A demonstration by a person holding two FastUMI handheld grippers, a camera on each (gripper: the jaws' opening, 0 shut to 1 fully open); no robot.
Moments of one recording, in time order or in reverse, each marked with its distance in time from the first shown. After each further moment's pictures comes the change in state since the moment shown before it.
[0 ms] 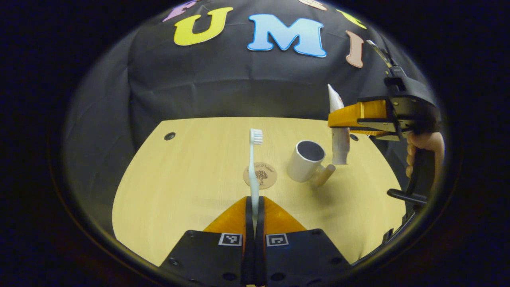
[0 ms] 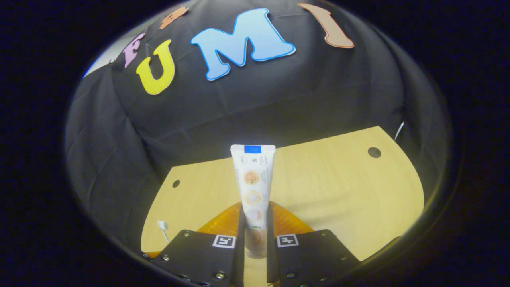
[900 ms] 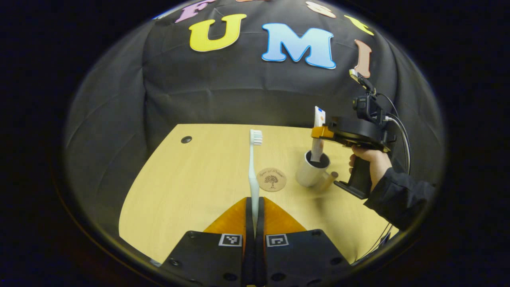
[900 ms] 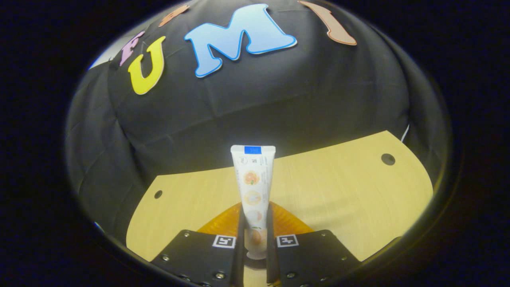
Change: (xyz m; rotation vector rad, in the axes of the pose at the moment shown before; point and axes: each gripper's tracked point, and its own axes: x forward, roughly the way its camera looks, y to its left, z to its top) left arm -0.043 0.024 0.014 -0.045 -0.038 0.068; right arm 0.093 -0.018 -0.007 -0.007 -0.074 -0.047
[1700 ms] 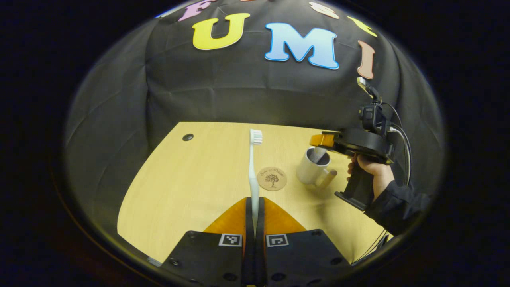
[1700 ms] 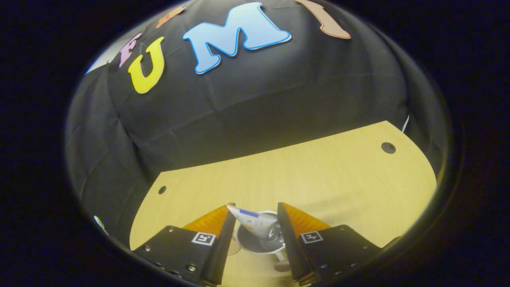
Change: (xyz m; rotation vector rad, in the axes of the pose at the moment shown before) left arm 0.009 -0.004 -0.004 -0.024 0.005 -0.006; right arm -0.017 0.001 -0.013 0.025 0.013 0.027
